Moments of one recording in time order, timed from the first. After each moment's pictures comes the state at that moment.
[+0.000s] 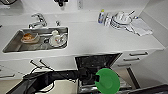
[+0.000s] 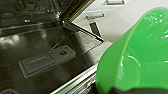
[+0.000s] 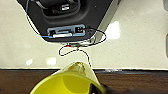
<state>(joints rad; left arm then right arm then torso) 0.33 2.84 -1.45 0.81 0.78 -1.16 -1.56 2.87 -2.55 -0.20 0.23 0.09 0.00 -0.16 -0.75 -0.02</state>
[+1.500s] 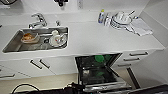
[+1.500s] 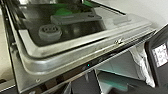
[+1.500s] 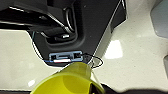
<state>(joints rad) 0.63 2.57 -1.30 1.04 0.74 -1.18 -1.56 2.70 -2.34 -0.20 0.45 0.09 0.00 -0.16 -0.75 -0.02</state>
